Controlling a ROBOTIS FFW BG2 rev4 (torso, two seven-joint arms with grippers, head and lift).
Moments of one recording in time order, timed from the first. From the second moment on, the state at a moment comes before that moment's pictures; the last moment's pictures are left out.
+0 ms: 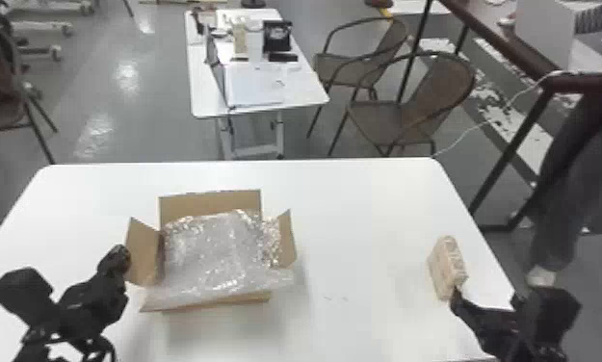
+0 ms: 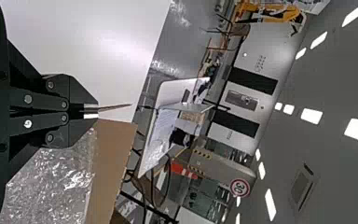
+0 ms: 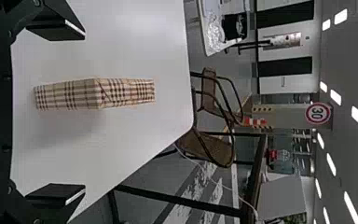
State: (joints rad) left arm 0.22 0.00 0.21 -1.53 0.35 -0.04 -0.27; right arm 0.33 -0.09 -0.23 -1.59 -0.14 0.05 0.11
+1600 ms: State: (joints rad) left arm 0.23 0.00 0.22 -1.53 0.35 -0.04 -0.29; right arm 0.02 -0.08 -0.26 -1.19 0.04 0.02 0.27
